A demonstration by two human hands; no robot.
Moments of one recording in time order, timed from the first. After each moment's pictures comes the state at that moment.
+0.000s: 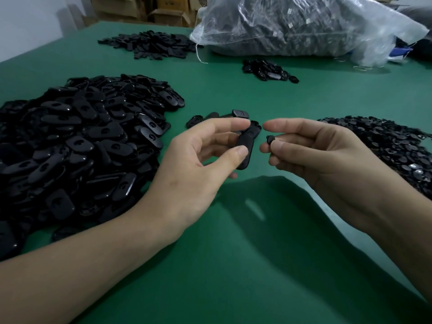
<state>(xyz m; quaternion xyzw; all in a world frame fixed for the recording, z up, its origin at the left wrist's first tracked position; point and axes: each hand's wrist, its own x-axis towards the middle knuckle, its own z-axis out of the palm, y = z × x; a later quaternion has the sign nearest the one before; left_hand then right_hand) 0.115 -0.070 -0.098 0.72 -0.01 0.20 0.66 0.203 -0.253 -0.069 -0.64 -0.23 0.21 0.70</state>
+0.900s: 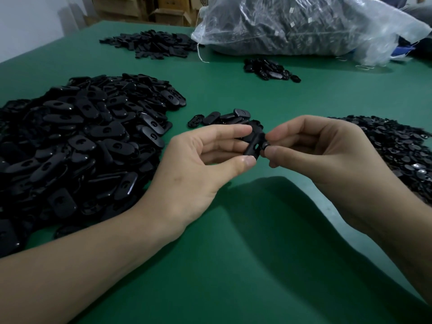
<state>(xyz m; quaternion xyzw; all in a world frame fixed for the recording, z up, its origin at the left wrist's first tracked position) 0.116 -0.069 -0.097 0.71 0.02 0.18 0.68 0.196 -0.249 -0.067 -0.71 -0.28 0.11 0.64</state>
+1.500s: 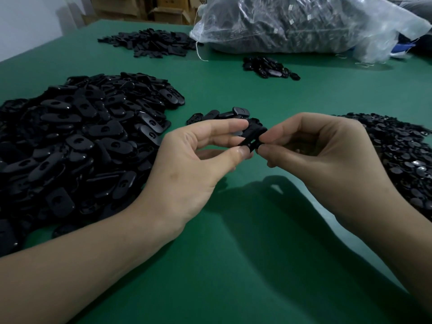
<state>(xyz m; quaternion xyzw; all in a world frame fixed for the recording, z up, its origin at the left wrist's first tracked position) 0.115 -0.070 -0.095 0.71 0.04 0.20 0.67 0.188 -0.244 -0.068 -0.75 -0.32 0.01 0.58</state>
